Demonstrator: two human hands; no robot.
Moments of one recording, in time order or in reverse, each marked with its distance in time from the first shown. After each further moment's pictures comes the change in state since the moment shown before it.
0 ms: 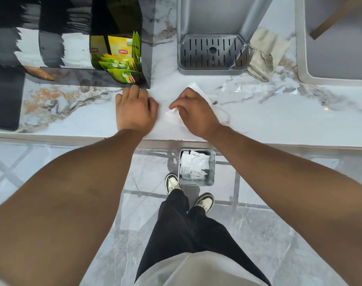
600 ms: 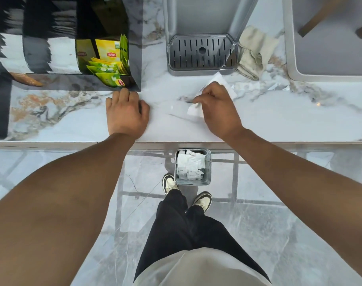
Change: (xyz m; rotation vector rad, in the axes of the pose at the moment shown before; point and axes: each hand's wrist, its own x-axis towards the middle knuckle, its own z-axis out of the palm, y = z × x) left_hand 0.000 -0.001 0.003 0.010 0.002 0.001; right_hand -0.031 0.039 -0.045 -0.207 0.192 0.003
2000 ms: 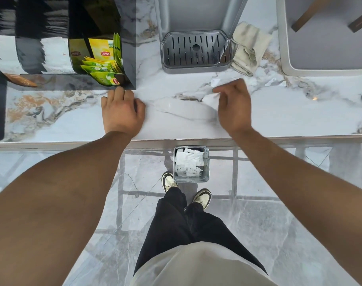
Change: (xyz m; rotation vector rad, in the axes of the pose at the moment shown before) left_hand 0.000 -0.001 0.000 -0.004 -0.009 -0.009; right_hand -0.014 0.021 -0.018 0.039 0.218 0.306
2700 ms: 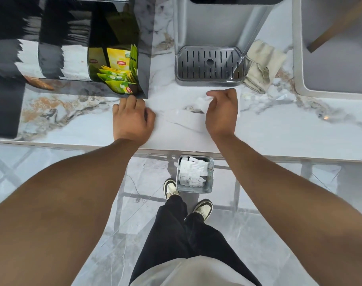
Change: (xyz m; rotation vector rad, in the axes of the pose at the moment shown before) left_hand 0.001 0.001 -0.002 0.009 -0.013 0.011; right_hand 0.023 -0.035 0.050 0.104 0.054 0.163
